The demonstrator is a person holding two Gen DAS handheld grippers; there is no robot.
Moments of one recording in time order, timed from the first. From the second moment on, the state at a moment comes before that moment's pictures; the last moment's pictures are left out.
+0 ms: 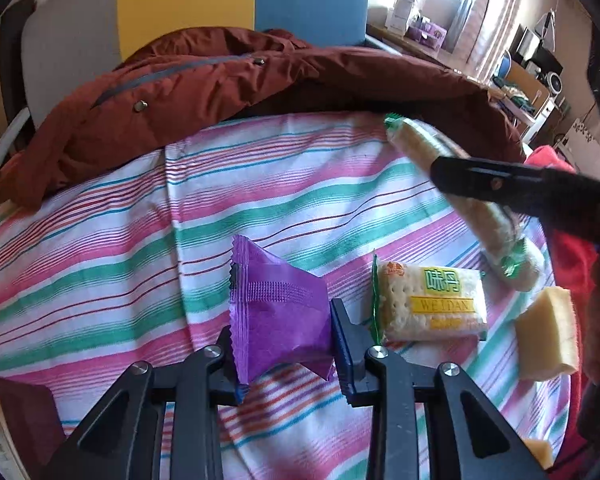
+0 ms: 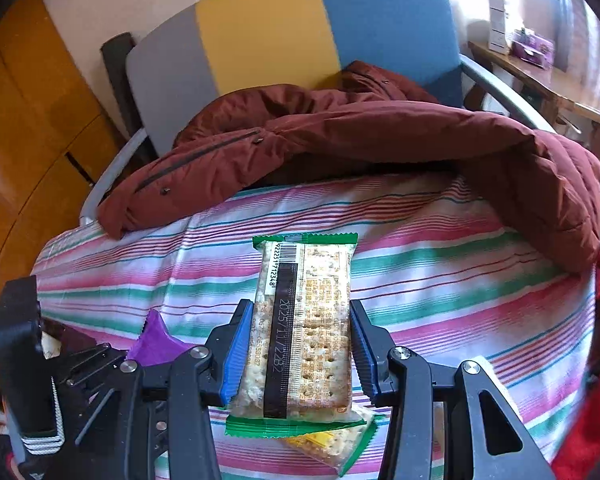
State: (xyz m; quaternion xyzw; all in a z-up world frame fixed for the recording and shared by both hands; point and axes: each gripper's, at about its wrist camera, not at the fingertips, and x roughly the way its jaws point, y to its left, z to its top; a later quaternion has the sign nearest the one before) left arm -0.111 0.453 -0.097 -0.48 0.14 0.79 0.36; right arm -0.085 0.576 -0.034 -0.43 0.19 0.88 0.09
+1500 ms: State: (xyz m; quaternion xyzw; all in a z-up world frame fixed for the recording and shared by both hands) left arm -0.067 0.074 -0.015 -0.45 -0.01 0.88 0.14; right arm -0.083 0.329 -0.003 -0.44 0.09 0.88 -0.15
